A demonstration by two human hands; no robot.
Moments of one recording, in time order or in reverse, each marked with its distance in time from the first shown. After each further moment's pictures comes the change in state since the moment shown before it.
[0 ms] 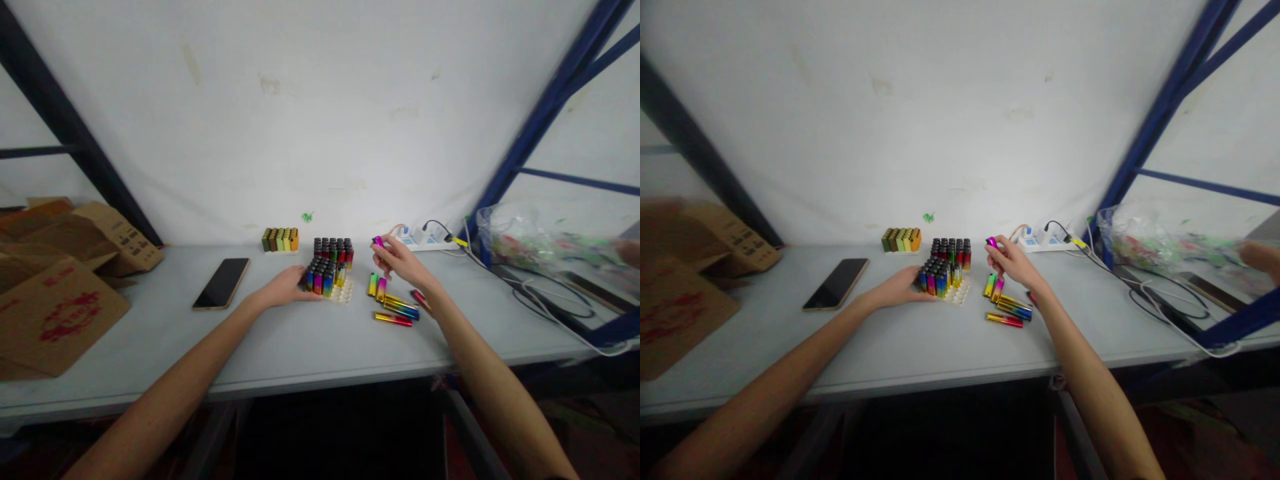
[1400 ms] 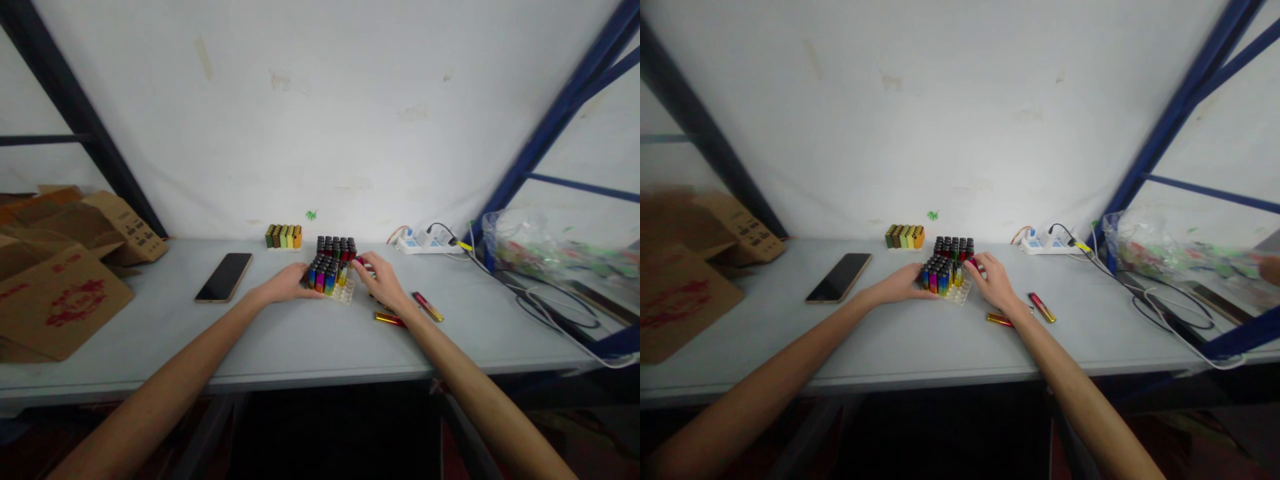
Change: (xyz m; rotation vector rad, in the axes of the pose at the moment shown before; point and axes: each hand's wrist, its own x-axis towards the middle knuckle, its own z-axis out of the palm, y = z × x) left_hand -0.001 0.004 -0.001 -0.011 0.018 0.000; right_hand -0.008 0.014 0.058 -0.445 0.180 -0.278
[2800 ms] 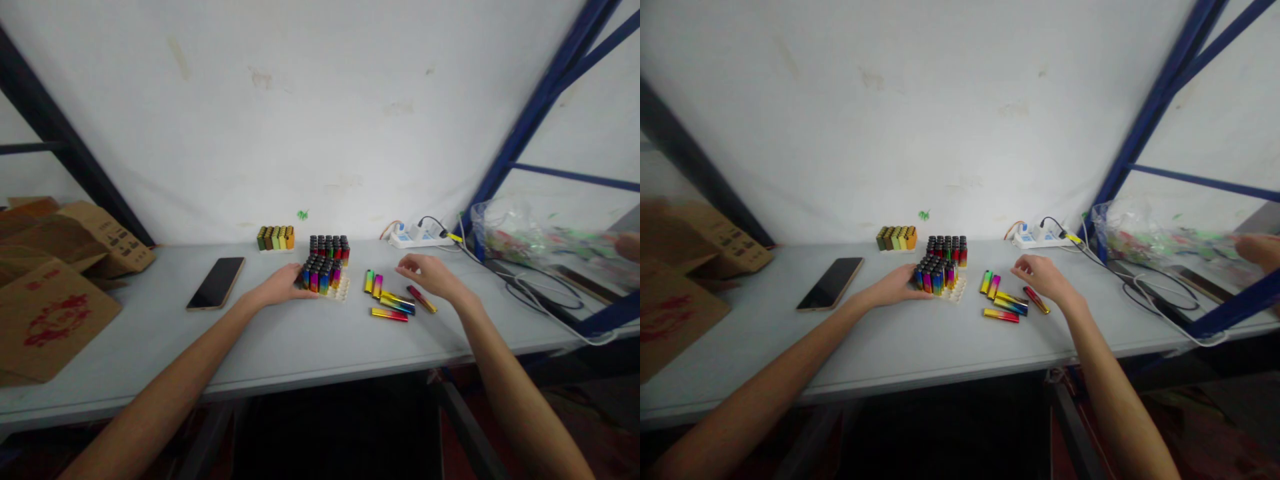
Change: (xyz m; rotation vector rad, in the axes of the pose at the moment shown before) left_hand 0.001 -0.005 0.001 0.047 -0.026 -0.029; right_hand -0.030 0.043 -0.112 -0.458 -0.257 0.253
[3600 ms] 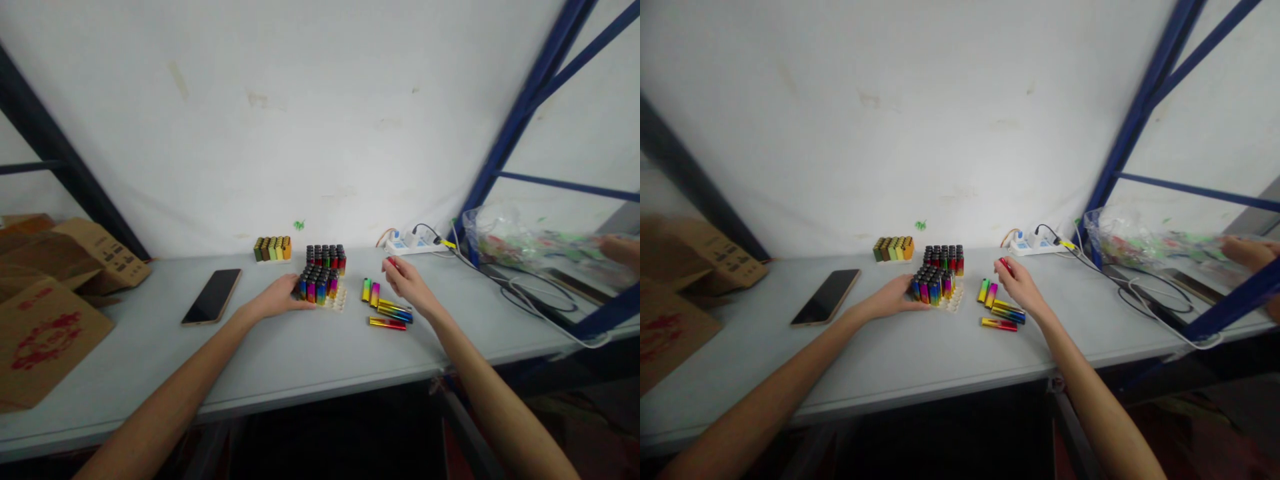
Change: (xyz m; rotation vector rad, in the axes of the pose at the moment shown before) left_hand -0.001 0.001 -0.002 -0.044 0.023 0.024; right_hand 0.001 -0.051 0.028 0.751 0.174 0.069
